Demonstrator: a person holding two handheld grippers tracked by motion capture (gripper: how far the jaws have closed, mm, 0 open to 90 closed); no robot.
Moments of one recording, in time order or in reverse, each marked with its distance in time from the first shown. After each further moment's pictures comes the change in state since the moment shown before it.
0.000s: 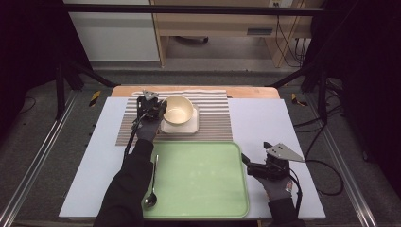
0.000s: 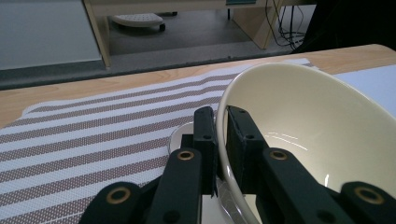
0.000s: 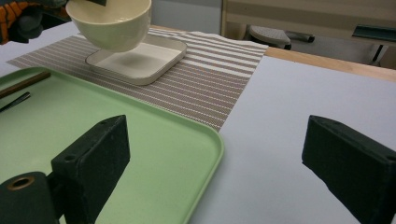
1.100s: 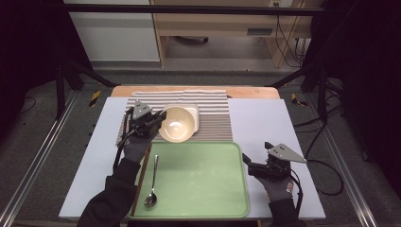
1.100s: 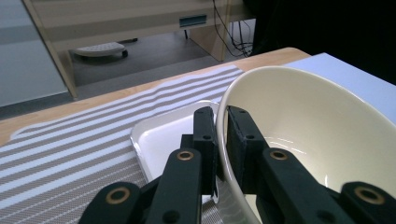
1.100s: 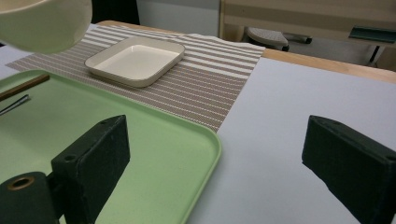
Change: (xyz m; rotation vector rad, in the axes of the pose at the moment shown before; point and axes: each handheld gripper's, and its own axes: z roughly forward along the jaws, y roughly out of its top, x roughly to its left) left arm -0.028 -0.012 -0.097 -0.081 -0.166 0.121; right arm -0.001 0.000 -0.003 -0.009 -0.006 0.005
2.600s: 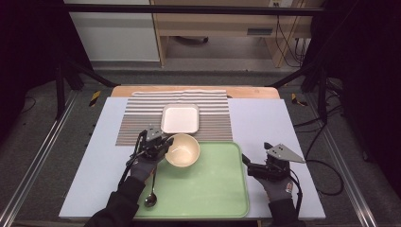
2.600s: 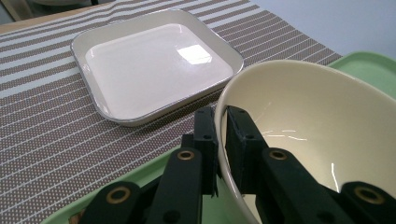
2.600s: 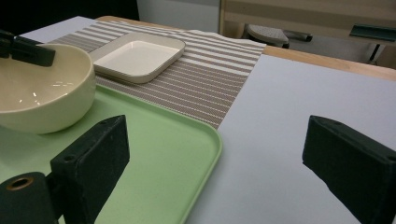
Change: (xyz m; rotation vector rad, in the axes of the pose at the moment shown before) left arm -0.019 -0.069 0.021 0.183 -0.056 0.027; right arm 0.001 -0.001 0.001 0.014 -0.001 -0.008
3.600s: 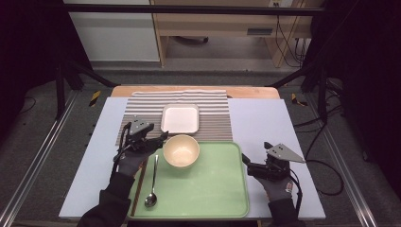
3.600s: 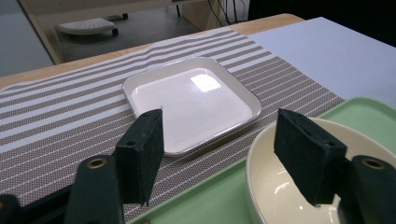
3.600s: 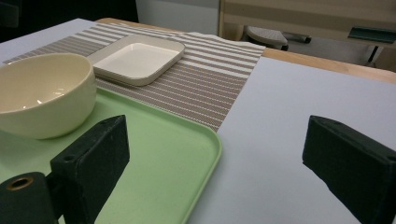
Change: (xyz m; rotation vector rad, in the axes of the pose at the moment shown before) left arm 0.025 0.025 -0.037 -0.117 0.029 -0.043; right arm 0.001 0.002 0.000 -0.007 -0.004 0.000
